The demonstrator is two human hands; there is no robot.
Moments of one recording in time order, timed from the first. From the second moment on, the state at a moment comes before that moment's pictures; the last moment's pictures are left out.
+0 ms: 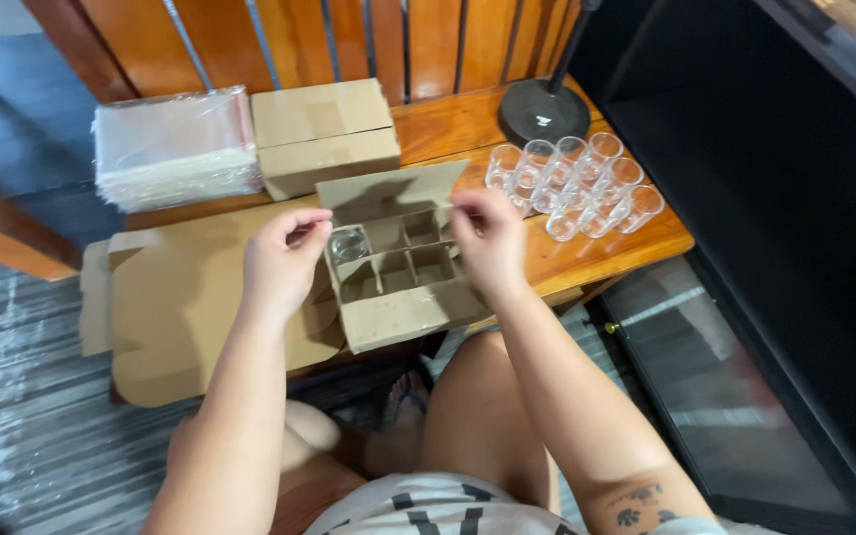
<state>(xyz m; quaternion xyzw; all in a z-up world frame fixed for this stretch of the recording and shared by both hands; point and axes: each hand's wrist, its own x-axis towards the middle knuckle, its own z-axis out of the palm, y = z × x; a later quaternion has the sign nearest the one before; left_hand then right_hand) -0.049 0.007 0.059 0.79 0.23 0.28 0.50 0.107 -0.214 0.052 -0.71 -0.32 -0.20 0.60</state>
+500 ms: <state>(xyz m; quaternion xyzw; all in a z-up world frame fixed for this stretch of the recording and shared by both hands) -0.038 0.034 -0.005 0.88 0.27 0.18 0.35 0.098 -0.122 0.020 -0.81 -0.47 0.01 0.36</state>
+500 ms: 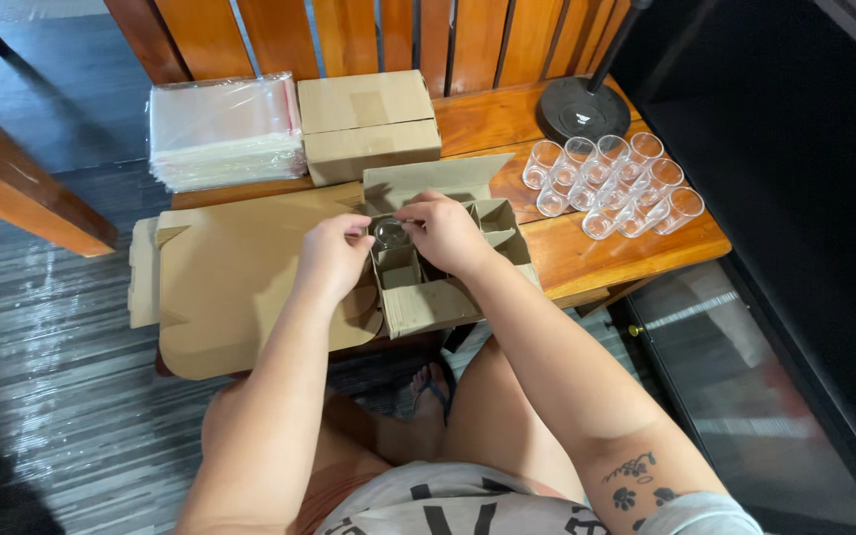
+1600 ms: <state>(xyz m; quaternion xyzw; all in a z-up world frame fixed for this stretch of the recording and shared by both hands) -0.022 0.023 0.012 0.87 0.31 0.10 0.38 0.100 -0.115 0.027 -0.84 -0.41 0.11 0.32</state>
